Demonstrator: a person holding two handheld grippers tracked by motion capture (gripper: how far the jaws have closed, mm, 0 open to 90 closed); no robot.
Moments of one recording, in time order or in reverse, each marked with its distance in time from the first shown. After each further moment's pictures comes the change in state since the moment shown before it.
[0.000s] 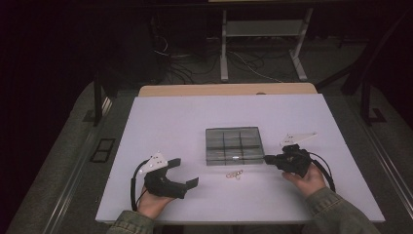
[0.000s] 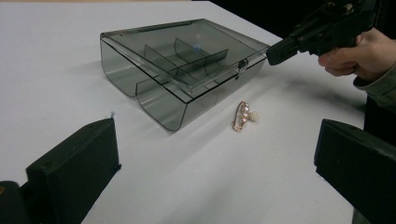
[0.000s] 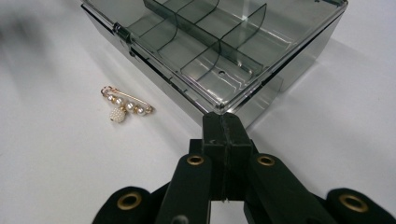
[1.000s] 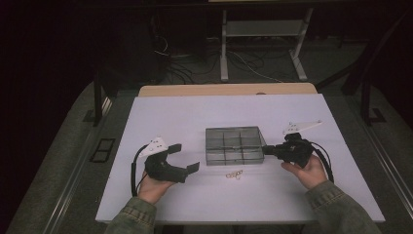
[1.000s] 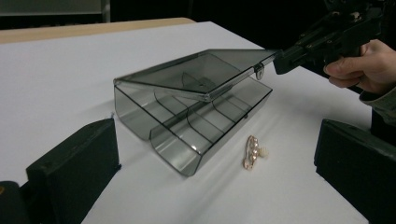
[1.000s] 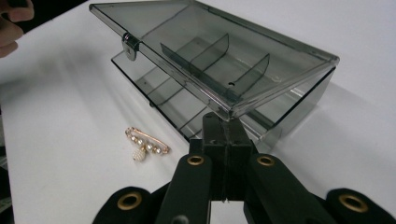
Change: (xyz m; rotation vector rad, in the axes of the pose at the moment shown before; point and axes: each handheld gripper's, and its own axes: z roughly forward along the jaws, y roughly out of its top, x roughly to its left) left arm 0.012 0.042 0.008 -0.036 -0.009 0.035; right arm -0.009 0.028 -0.012 -0.071 0.089 0.025
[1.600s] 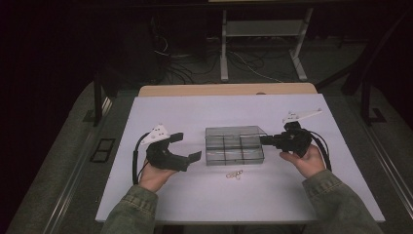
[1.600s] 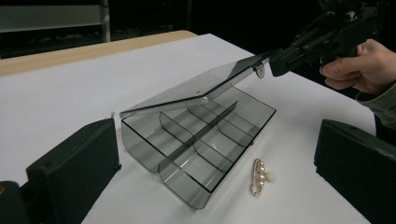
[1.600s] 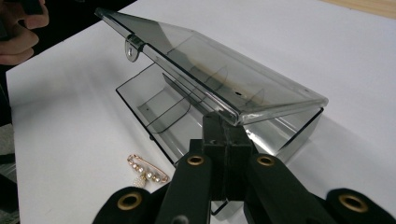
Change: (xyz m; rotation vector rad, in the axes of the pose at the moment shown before) left arm 0.008 0.027 0.006 -0.004 -0.004 0.034; right arm -0.008 0.027 -0.002 -0.023 0.025 -0.005
